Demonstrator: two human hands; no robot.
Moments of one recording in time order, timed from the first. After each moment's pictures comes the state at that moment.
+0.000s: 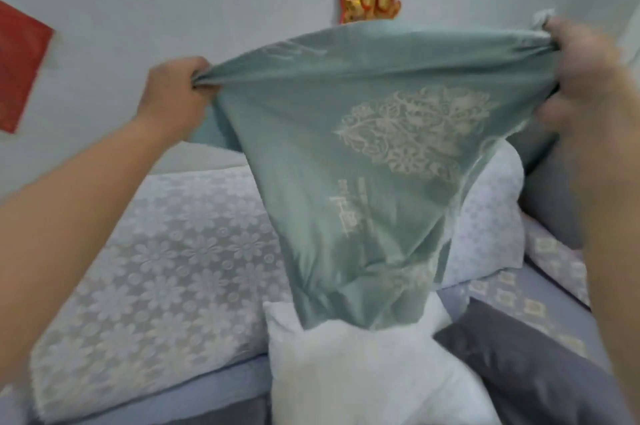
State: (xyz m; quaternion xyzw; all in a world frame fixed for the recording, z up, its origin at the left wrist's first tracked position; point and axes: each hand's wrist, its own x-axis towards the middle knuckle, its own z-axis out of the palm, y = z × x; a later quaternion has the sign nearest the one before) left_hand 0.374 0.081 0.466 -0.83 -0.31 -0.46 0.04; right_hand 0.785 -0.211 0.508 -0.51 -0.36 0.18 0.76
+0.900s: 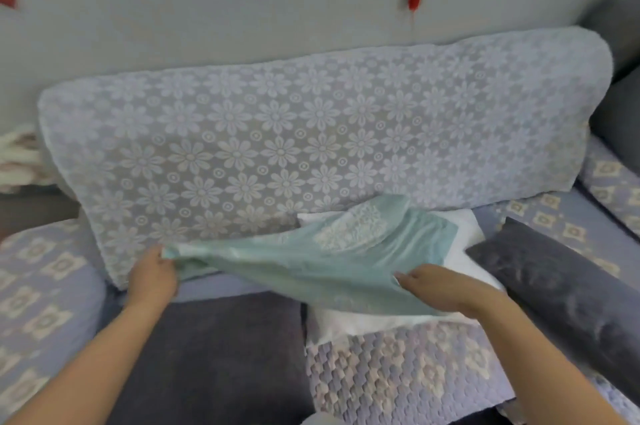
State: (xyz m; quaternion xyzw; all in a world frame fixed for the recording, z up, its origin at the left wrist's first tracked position) left_hand 0.183 -0.012 0.088 -0.57 -0.70 -0.27 -0.32; right_hand 0.590 -0.225 0.162 -0.76 -0.47 0.45 0.03
